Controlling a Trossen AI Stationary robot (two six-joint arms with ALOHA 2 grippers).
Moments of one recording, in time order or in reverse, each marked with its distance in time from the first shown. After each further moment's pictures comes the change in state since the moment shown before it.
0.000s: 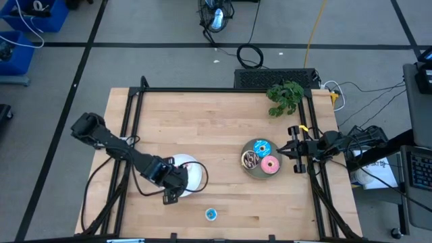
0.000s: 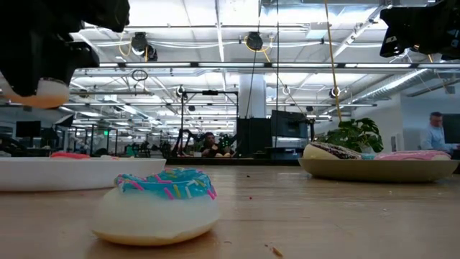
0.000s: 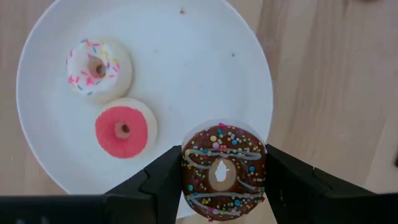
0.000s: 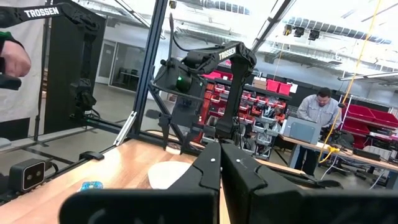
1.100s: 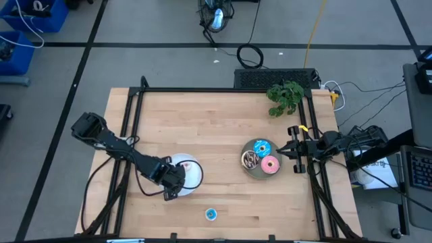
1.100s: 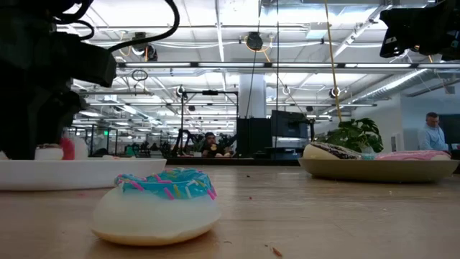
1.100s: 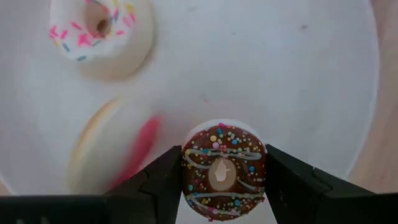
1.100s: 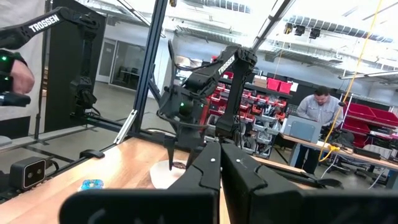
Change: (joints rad) left arm 0.010 0.001 -0.261 0.266 -0.054 -0.058; right arm 0.000 0.000 0.000 -0.007 0.000 0.000
